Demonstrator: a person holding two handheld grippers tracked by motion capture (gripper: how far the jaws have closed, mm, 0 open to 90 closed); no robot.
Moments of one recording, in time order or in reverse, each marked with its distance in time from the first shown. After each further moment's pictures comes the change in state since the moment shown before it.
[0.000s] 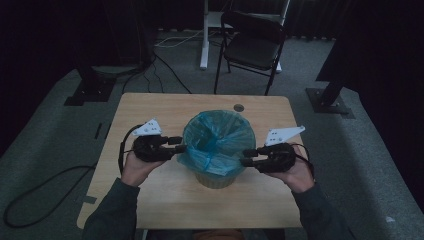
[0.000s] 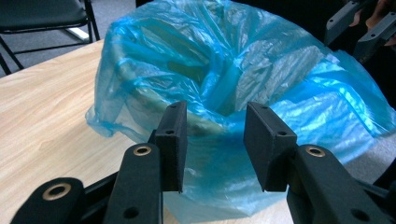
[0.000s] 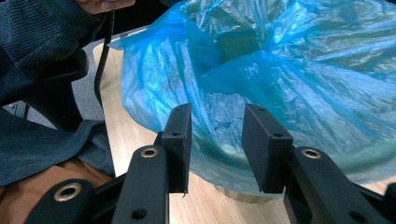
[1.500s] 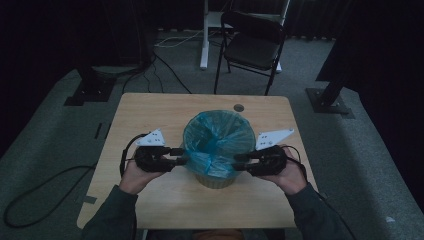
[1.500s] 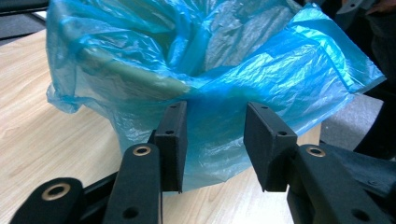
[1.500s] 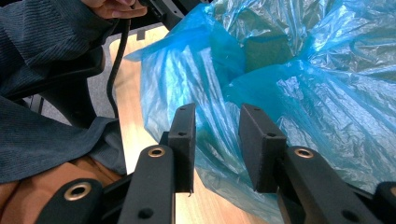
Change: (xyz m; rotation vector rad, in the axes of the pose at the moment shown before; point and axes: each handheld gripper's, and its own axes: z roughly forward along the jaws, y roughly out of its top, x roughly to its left) left arm -0.014 -0.016 0.003 0.066 -0.071 0.042; right arm 0.011 0.005 0.018 0.012 0.059 -0.037
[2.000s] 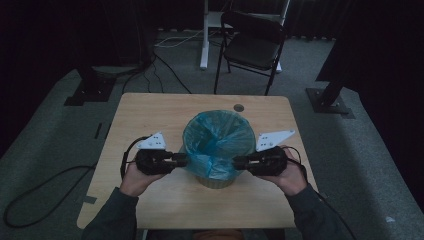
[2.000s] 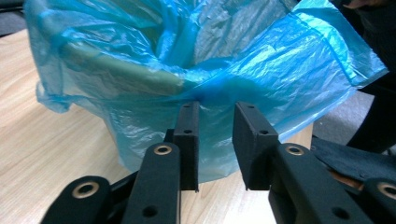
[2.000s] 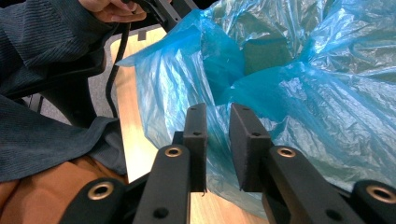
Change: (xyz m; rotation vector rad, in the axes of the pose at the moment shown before) left arm -0.005 -0.004 0.002 0.010 -0.025 0.011; right arm 0.003 -0.001 -0.001 -0.005 -0.002 -0.011
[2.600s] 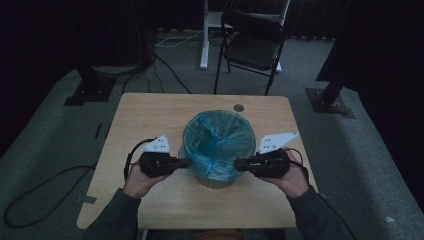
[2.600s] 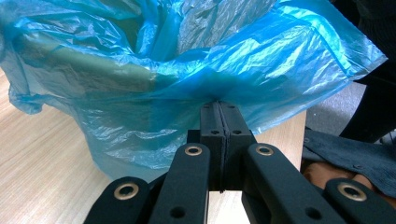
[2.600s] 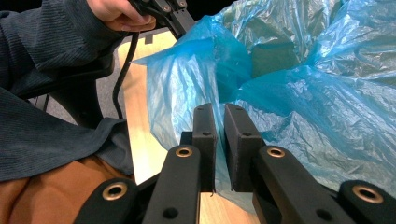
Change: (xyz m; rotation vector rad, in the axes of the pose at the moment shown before) left arm -0.006 0.000 0.008 0.026 -0.027 0.025; right arm 0.006 -0.002 -0.007 -0.021 0.015 -0.010
